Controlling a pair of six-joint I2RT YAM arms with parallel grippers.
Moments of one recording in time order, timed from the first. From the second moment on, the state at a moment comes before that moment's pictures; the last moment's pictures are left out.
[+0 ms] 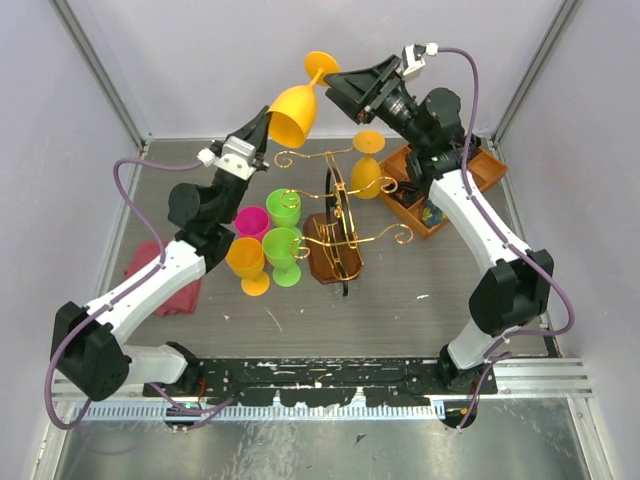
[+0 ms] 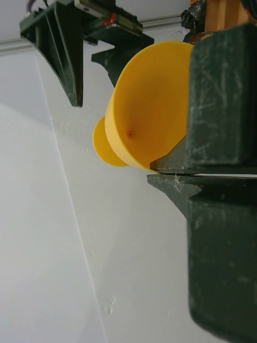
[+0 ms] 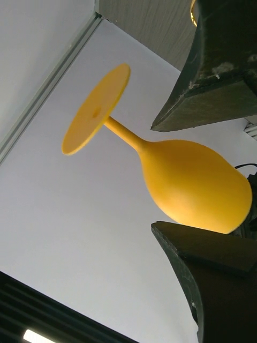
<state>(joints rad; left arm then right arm) -0.60 1.29 1.03 0.94 -0.01 0.34 0.34 1.62 1.58 0.45 -0.56 1.29</state>
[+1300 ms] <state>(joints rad) -0.69 1.37 1.03 1.10 -0.08 0.53 0.37 1.74 1.61 0.63 -0.57 1.42</state>
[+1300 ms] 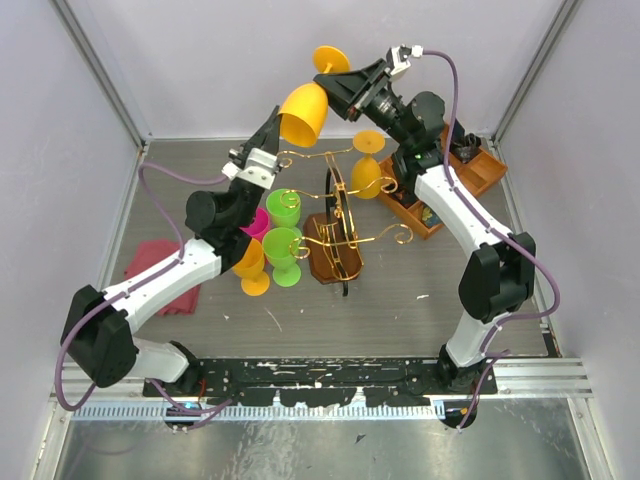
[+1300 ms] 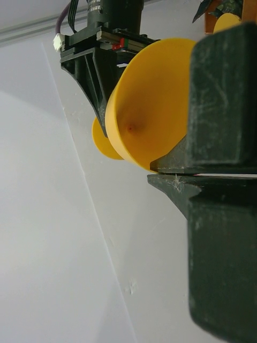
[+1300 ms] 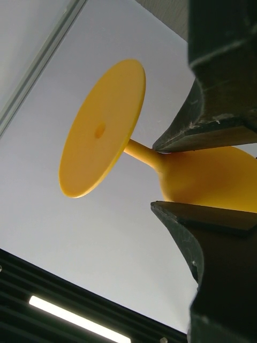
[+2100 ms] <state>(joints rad) -0.69 1.33 0.98 1.13 -0.01 0.50 0.38 1.77 1.63 0.71 -0.57 1.45</state>
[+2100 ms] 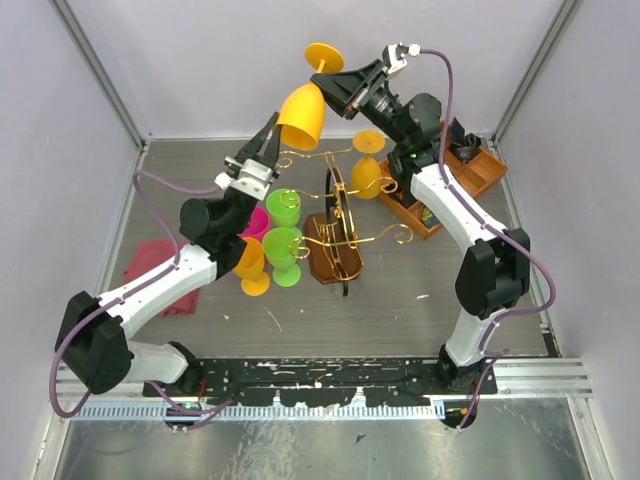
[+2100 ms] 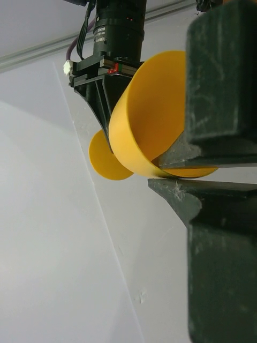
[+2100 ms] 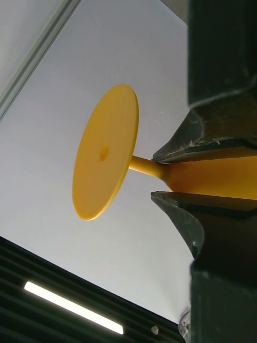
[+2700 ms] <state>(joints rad) -0.69 1.24 0.87 1.03 0.01 0.54 0.36 1.77 1.63 0.69 -0.58 1.27</state>
